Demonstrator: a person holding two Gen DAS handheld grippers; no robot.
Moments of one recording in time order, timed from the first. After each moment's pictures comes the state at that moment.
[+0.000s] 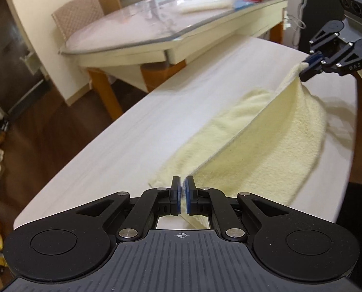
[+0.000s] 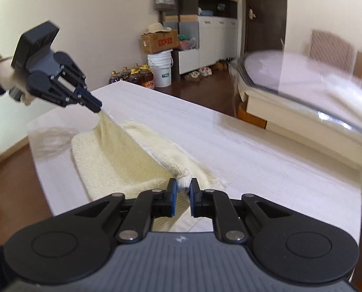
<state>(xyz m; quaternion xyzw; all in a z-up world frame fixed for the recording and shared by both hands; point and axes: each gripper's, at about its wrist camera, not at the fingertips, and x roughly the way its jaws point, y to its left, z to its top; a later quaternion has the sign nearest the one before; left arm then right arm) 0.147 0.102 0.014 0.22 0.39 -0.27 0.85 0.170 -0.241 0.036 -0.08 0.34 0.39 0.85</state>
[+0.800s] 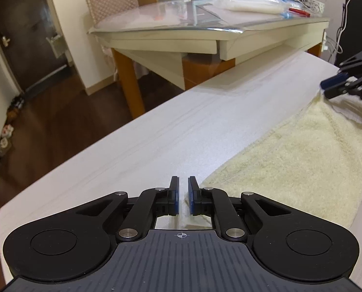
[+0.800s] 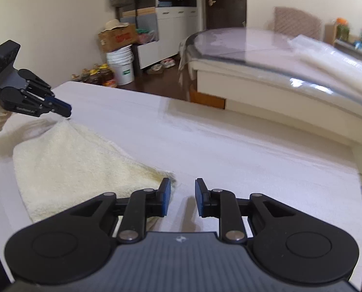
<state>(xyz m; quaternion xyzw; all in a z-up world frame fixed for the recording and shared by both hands) 0.180 0.131 -0.020 0.17 0.38 -0.21 0.89 0.187 -0.245 -0.004 -0.05 0.33 0.30 0.89</state>
